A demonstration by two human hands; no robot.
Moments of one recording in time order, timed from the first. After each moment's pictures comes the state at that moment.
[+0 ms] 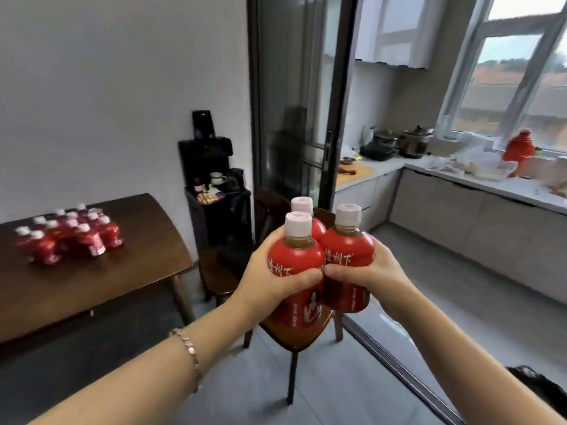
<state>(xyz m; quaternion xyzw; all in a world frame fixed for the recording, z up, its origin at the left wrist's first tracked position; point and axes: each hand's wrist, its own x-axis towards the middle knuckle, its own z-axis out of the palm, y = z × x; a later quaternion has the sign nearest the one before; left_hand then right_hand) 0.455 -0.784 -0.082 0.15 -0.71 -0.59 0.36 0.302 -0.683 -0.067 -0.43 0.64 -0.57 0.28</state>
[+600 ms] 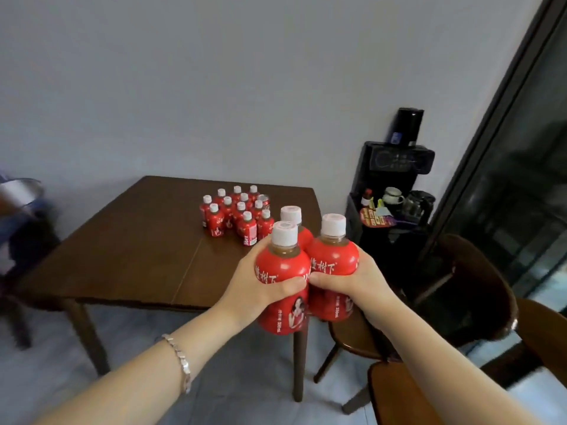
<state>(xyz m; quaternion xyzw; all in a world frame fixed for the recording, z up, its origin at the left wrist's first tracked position) 0.624 -1.116 -0.132 0.43 -0.57 -0.47 0.52 0.441 -1.144 -0.119 -0.62 0.46 -0.41 0.48</state>
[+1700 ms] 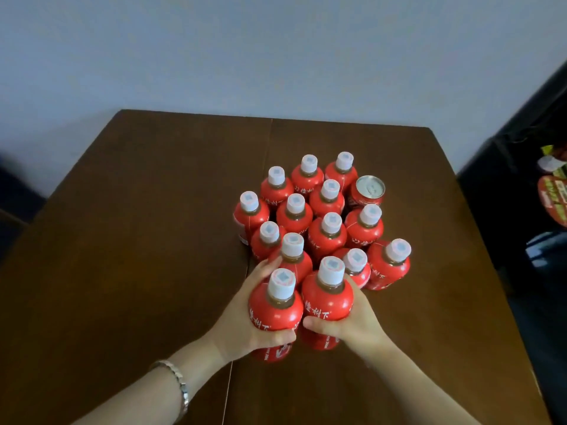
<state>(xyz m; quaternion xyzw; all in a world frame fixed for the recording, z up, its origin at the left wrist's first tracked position) 0.922 -1.517 -0.381 0.51 -0.56 -0.54 0.38 0.720 -1.546 -0.386 -0.53 0.50 -0.32 0.61</state>
